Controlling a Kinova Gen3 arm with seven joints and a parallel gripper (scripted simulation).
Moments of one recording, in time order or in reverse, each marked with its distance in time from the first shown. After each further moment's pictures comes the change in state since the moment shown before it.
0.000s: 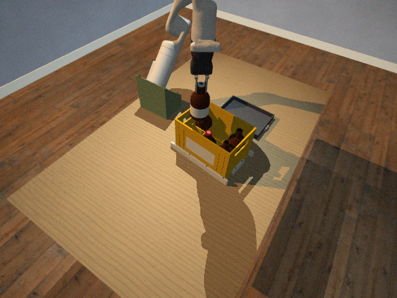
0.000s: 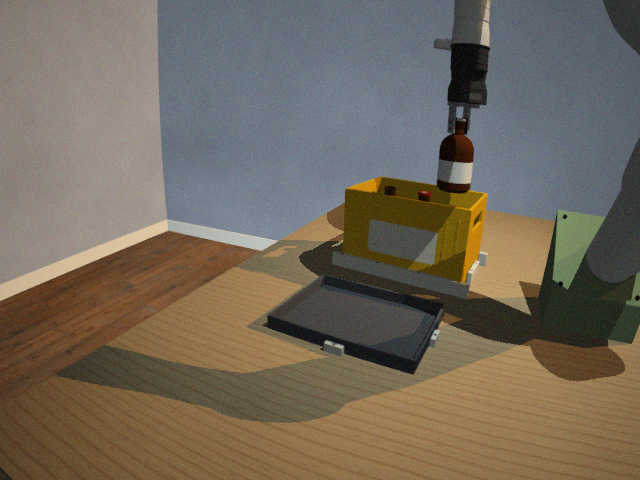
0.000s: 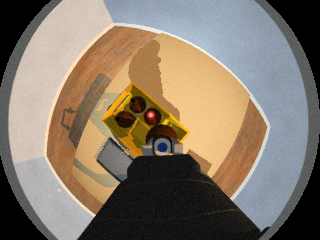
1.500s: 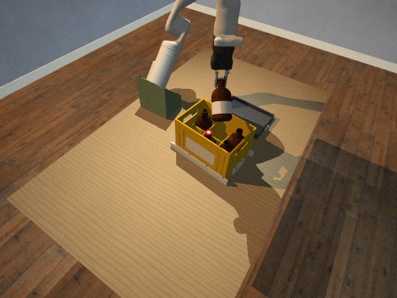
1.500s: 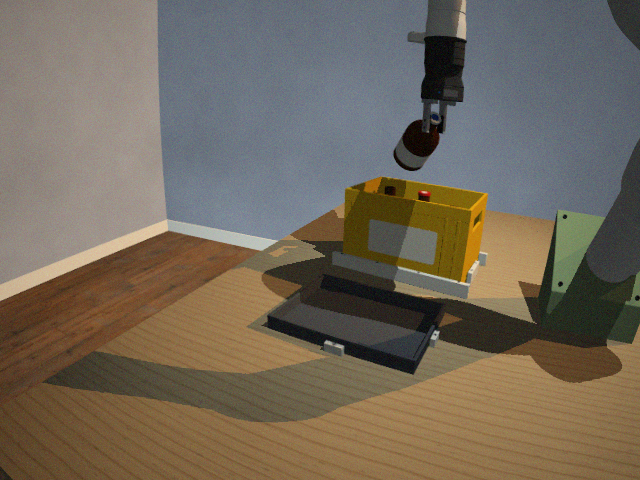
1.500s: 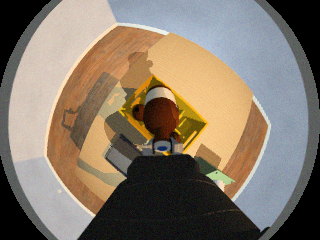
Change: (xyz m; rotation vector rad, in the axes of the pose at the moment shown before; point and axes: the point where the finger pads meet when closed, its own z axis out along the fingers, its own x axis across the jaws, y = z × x) arm -0.075 0.029 0.000 0.013 0.001 -0.001
